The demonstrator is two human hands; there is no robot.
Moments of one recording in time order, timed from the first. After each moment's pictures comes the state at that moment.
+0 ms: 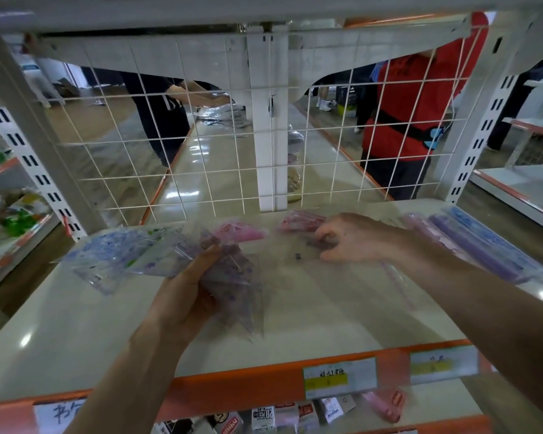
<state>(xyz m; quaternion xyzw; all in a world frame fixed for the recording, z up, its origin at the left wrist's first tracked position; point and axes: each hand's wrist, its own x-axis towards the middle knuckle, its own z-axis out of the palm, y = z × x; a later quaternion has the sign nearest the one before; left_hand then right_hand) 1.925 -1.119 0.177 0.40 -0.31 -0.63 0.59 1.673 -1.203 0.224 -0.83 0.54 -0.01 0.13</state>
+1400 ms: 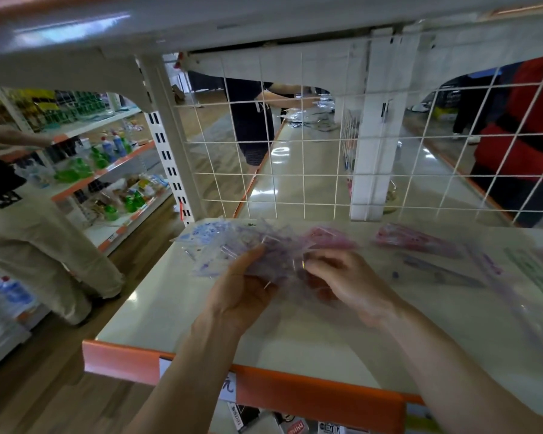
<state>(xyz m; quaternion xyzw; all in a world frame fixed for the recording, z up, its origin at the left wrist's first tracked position) 1.974 -1.108 0.187 0.35 -0.18 -0.64 0.66 1.816 -1.148 0.196 -0.61 0.39 -0.35 0.59</state>
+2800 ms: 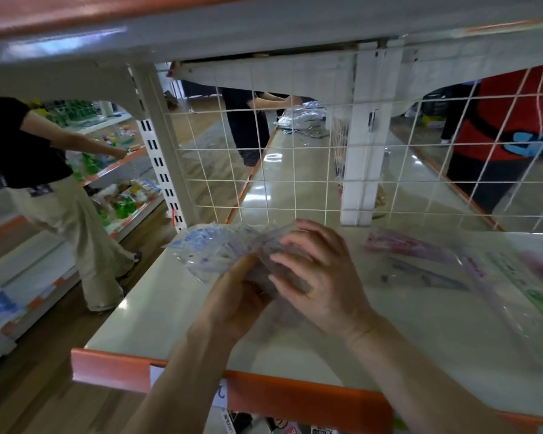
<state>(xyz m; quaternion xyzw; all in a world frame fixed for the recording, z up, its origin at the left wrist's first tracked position) 1.967 -1.104 0.187 0.38 -0.27 -0.61 0.65 1.828 -1.150 0.186 -0.84 0.23 -0.48 -0.07</state>
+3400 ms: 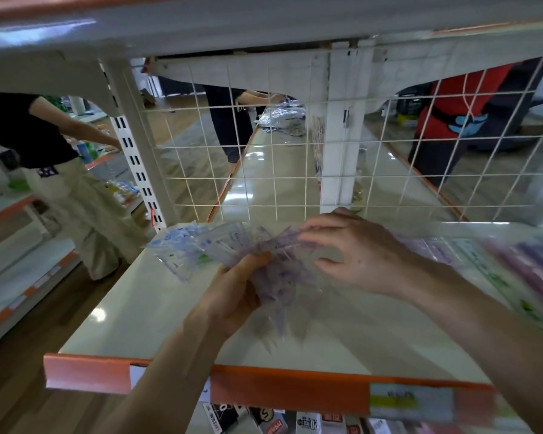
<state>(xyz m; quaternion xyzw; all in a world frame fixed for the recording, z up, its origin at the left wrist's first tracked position) 1.955 -1.107 0.187 0.41 -0.34 -0.62 0.58 1.755 -1.164 0.239 -0.92 0.31 -0.22 0.02</state>
